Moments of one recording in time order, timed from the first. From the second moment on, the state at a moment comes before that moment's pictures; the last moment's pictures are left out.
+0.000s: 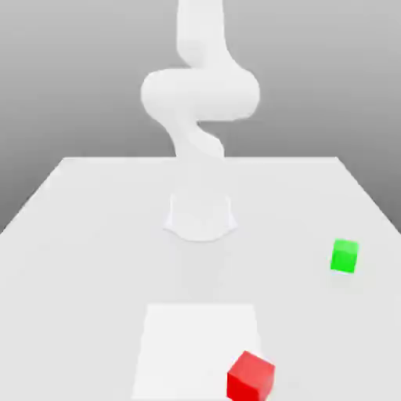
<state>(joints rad) -0.02 -0.71 0.03 -2.31 0.00 2.33 0.87</state>
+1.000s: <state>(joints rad) -0.03 0.38 0.15 -2.39 -0.15 2.77 1.66</state>
